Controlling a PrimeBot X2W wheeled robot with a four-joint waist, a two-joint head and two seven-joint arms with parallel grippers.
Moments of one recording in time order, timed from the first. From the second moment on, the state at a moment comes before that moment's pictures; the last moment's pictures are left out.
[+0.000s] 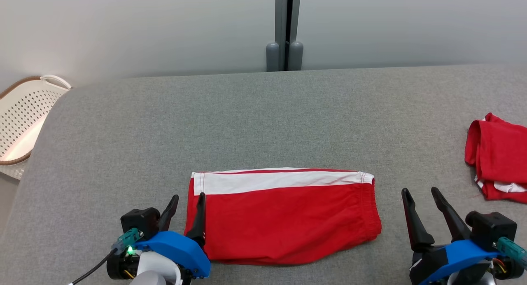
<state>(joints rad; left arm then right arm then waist) -0.23 0.18 -0.47 0.50 -0.67 0.03 -0.16 0.00 -0.05 -0.04 0.07 0.21 0.13 -0.01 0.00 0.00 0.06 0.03</state>
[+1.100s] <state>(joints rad) -0.22 0.18 -0.47 0.43 -0.59 0.10 -0.25 -0.22 -0.05 -0.10 0.50 0.18 0.13 0.15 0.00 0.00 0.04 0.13</state>
